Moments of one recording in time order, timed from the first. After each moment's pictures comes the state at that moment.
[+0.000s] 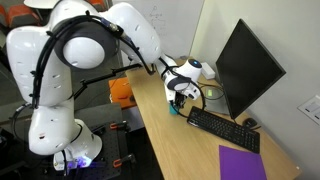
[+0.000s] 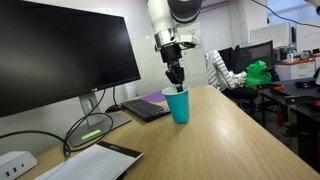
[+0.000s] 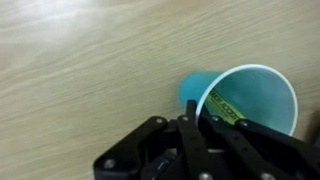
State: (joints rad) arm 0.07 0.32 0.05 -2.19 0.05 2.45 0.27
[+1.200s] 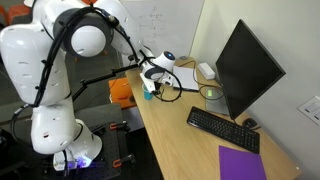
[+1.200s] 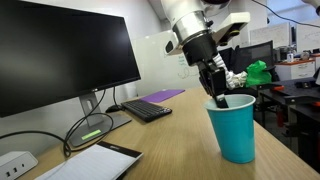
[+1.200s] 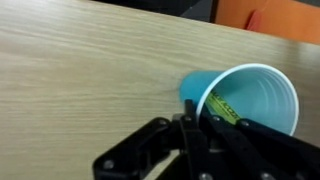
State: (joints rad) arm 0.16 0.27 0.26 -2.34 0.27 2.48 -0.03
